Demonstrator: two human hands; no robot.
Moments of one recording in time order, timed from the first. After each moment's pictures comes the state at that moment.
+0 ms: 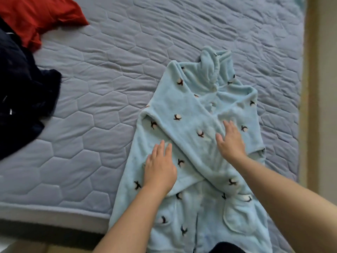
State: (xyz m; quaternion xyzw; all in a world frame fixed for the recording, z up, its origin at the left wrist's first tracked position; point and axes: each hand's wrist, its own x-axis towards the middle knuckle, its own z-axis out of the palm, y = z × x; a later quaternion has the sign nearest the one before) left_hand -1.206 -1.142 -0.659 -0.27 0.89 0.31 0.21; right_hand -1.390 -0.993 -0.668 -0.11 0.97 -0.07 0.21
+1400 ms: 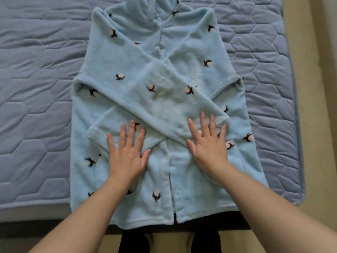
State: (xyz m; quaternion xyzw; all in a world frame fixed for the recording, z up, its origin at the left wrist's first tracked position) left_hand -1.160 -1.059 -0.757 -0.10 0.99 0.01 0.13; right_hand -1.273 -0.841 -0.743 -0.21 0.96 0.00 0.20
